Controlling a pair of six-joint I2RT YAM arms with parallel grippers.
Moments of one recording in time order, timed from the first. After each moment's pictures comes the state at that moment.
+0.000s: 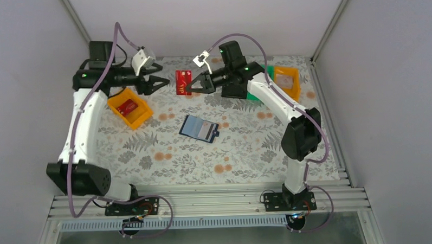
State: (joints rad) left arm -0.04 1.48 1.60 -0.90 1.07 0.52; right arm 0.56 1.91 1.82 -0.53 -1.09 0.12
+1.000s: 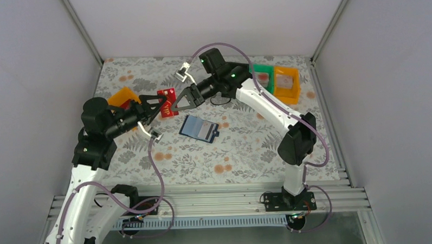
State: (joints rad) left arm -0.18 0.76 0.93 -0.35 0.73 2.05; right arm 0.72 1.90 1.89 -0.72 -1.28 0.35
